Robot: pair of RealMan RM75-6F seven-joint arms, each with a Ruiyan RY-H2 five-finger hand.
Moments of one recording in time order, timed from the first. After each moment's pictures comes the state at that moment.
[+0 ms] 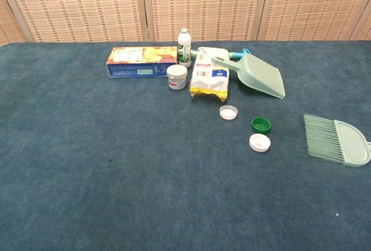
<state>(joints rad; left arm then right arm) -0.27 -1.27 -0.08 -1.29 1.41 1.29 -0.02 0.11 -1.30 0.07 -1.56 -1.36 1.46 -0.45</state>
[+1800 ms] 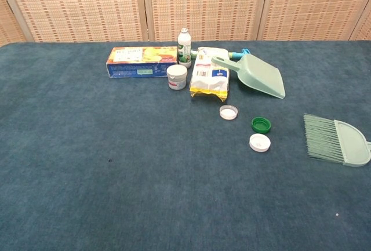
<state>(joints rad) -0.28 -1.27 -0.08 -1.29 1.41 1.28 -0.04 0.26 -1.61 0.12 -1.19 -1.17 1.18 -0.51</state>
